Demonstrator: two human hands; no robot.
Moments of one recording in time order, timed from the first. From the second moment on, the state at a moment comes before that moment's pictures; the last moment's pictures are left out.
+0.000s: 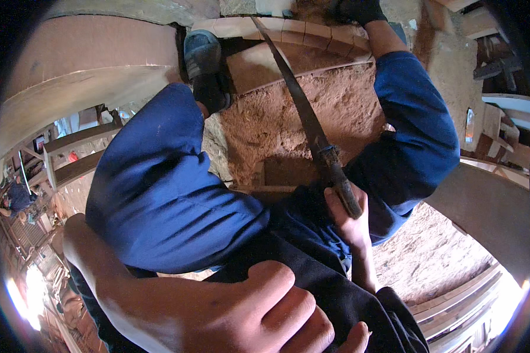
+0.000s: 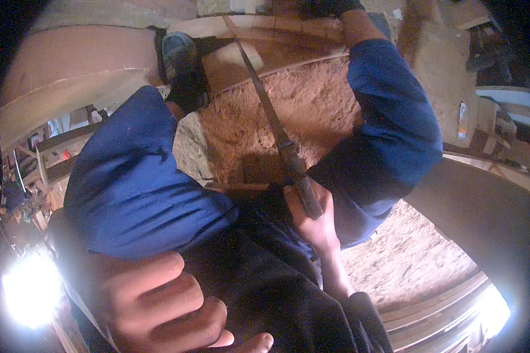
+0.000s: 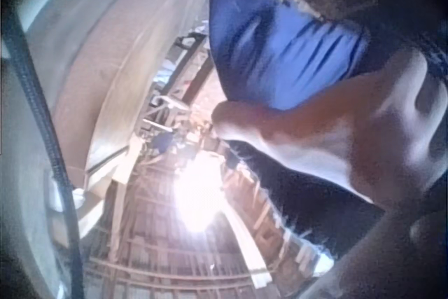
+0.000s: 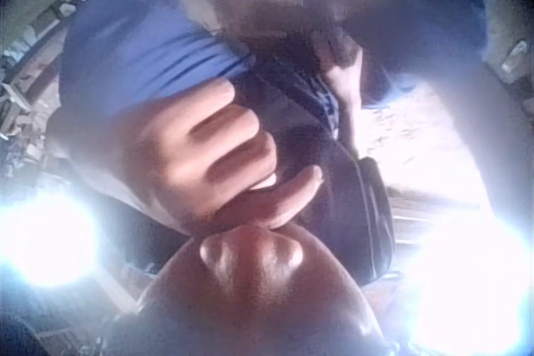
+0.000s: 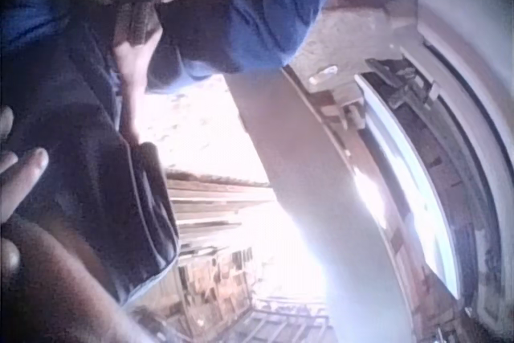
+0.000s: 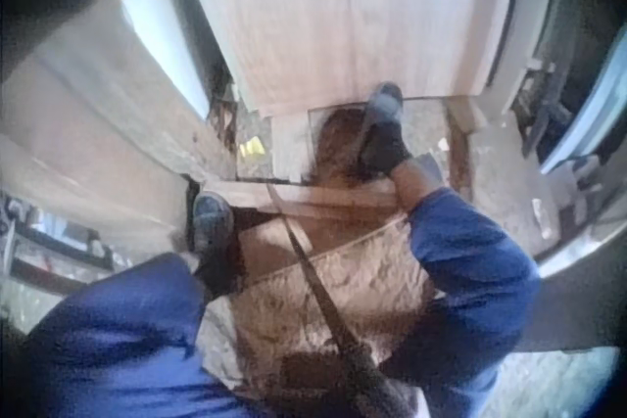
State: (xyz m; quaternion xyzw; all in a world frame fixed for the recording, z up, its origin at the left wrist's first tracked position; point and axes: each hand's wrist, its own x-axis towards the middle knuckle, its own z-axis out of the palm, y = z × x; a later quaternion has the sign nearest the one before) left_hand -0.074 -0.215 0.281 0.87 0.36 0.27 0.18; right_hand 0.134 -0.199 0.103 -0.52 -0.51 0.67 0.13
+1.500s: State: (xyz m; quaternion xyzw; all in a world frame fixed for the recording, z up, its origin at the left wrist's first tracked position) left_hand -0.073 -0.218 0.269 0.89 0.34 0.26 0.14; right_hand 0.094 -0.183 0.061 -0.51 -0.49 0.67 0.20
